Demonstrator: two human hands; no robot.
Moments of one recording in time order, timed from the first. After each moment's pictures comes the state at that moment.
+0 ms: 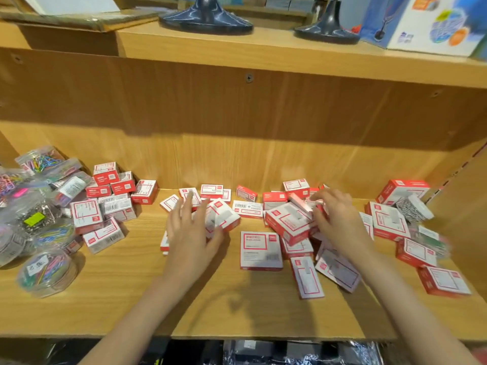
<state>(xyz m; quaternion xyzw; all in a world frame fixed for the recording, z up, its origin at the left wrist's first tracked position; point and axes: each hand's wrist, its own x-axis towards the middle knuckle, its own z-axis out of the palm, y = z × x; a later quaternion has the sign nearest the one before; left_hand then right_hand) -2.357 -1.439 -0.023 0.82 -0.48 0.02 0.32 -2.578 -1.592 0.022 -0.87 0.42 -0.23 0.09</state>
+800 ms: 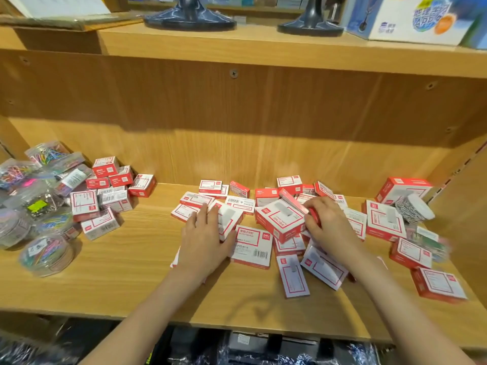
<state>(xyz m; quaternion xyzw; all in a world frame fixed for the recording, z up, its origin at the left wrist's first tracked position) -2.401 -1.459 -0.031 0.87 -0.47 -0.05 0.16 -2.596 -1.604 0.001 -0.88 0.40 -0.20 0.15</state>
